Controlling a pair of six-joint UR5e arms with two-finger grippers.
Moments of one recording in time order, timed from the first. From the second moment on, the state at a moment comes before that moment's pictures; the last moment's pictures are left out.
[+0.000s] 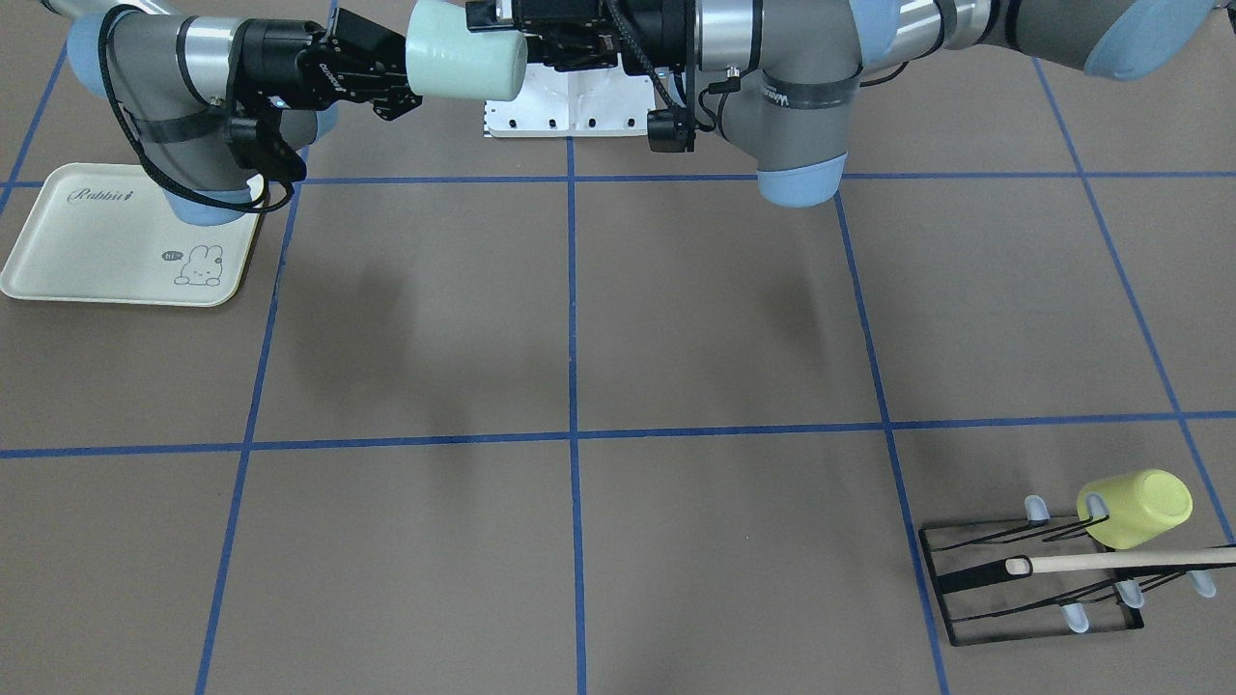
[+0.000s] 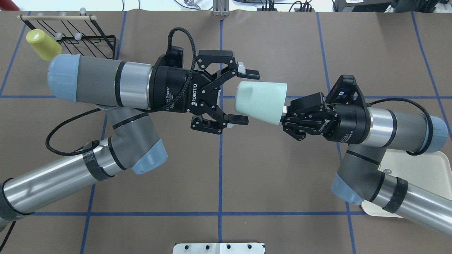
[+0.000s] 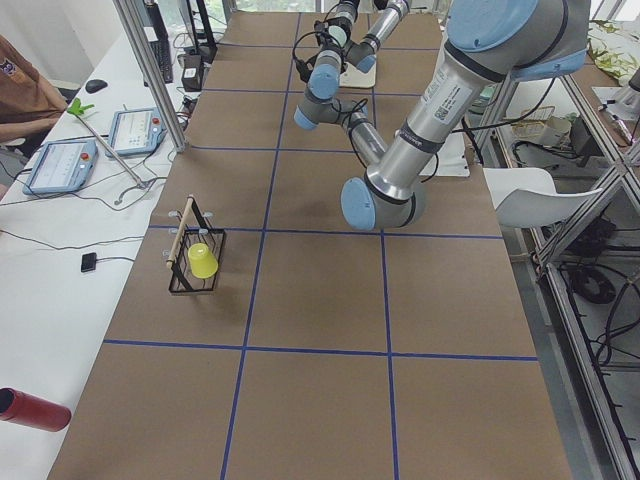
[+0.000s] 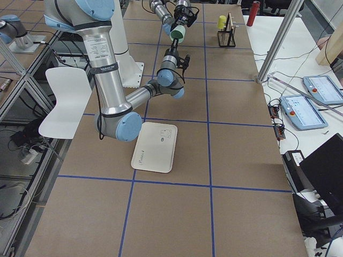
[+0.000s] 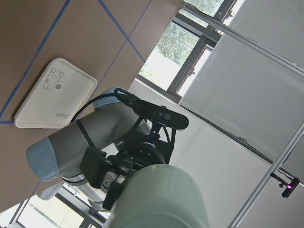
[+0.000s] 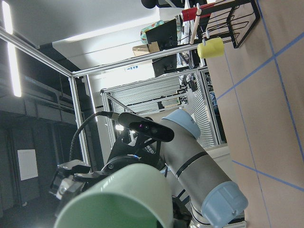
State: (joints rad) left arm -0.63 -2.32 -1.55 -3.22 -2.09 -2.55; right arm 0.60 -1.25 1.65 0.44 1.84 2.21
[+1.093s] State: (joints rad) left arm -0.73 -2.27 -1.59 -2.99 -2.11 -2.42; right arm 0.80 -1.51 1.66 0.24 2.13 2.12
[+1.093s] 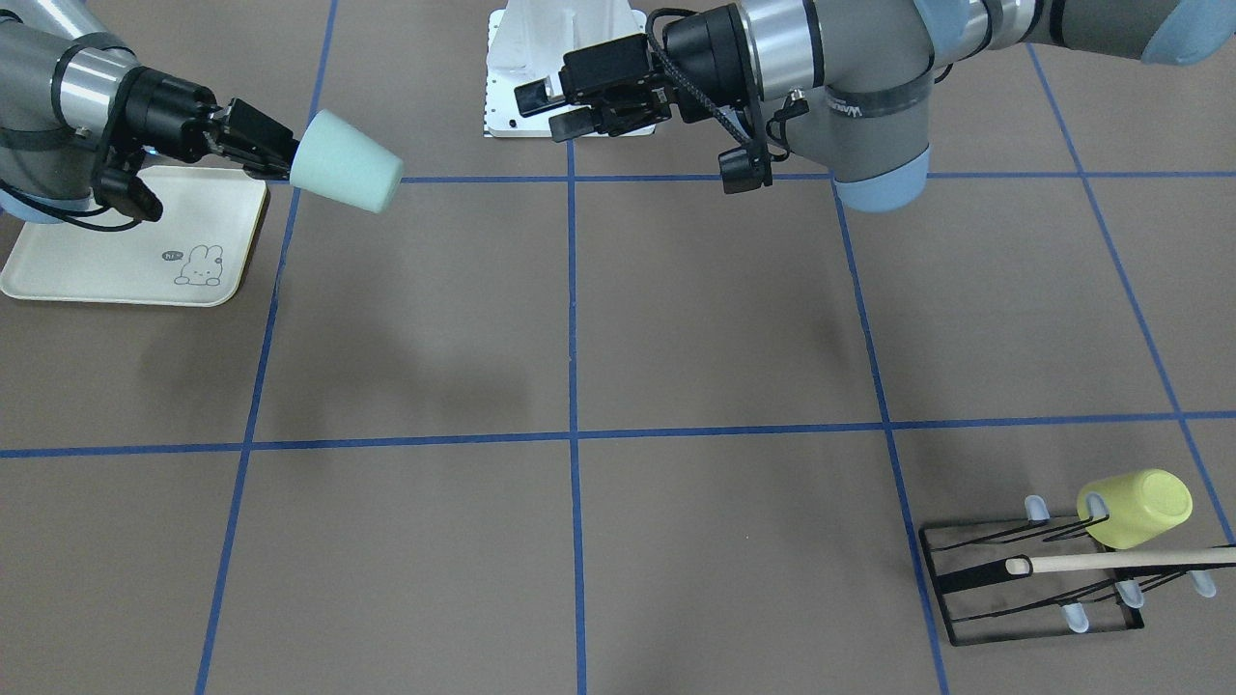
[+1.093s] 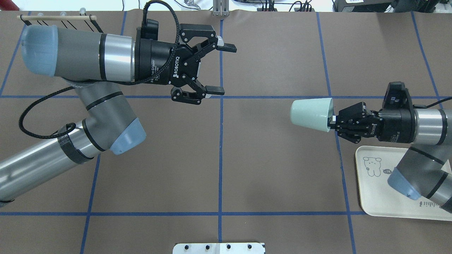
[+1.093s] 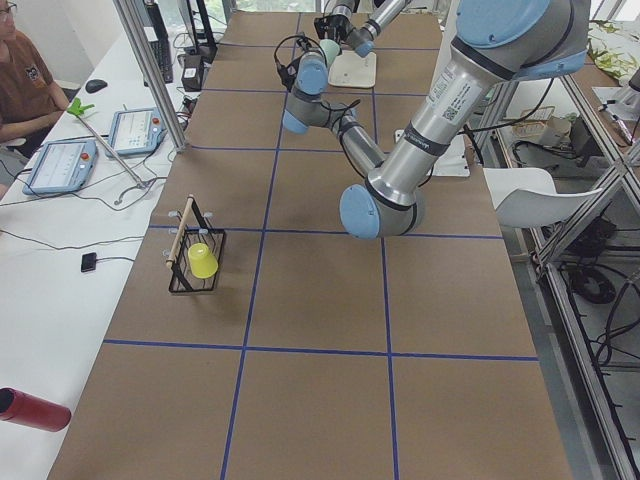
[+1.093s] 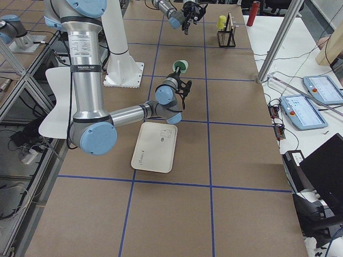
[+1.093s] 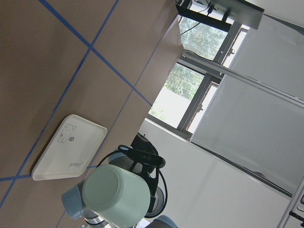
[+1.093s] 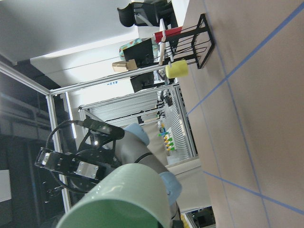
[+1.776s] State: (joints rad) left arm -0.73 -2.27 -1.59 -2.92 -2.10 -2.39; right arm 1.05 -1.73 1.69 -0.19 2.39 1.78
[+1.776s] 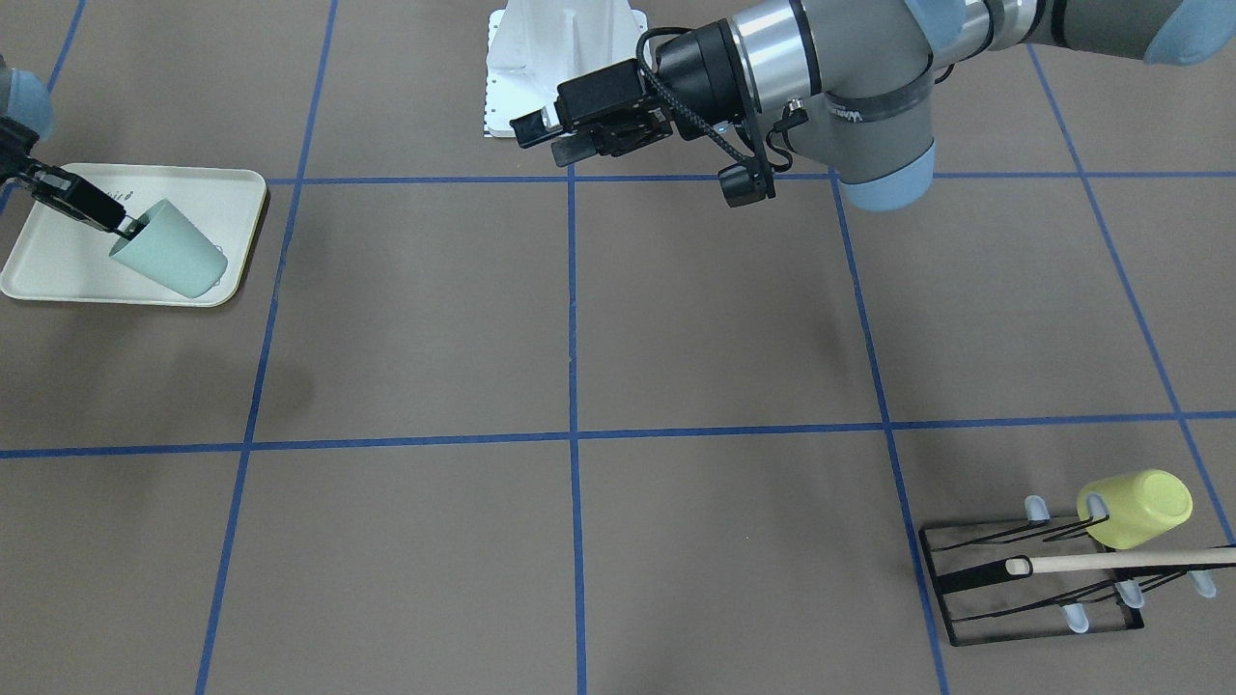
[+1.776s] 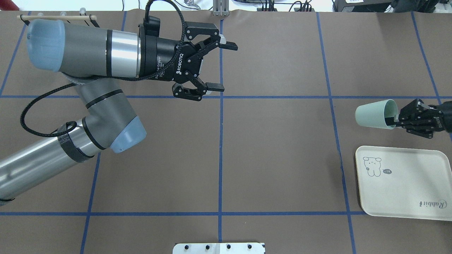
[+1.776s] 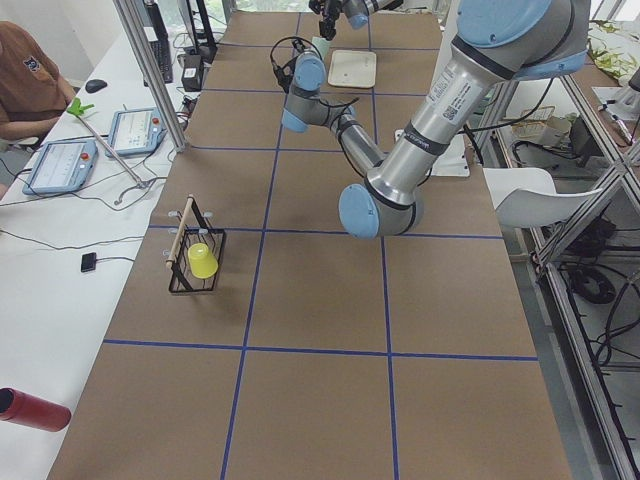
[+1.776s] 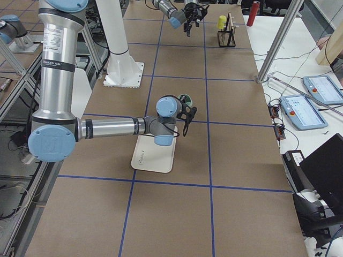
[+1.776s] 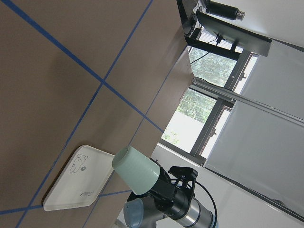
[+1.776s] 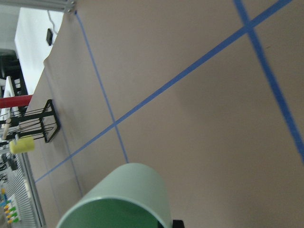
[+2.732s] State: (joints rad) left arm -0.74 -2.27 -1.60 -2.92 -2.10 -2.39; right arm 1.01 -1.95 1.91 -0.92 2.37 1.01
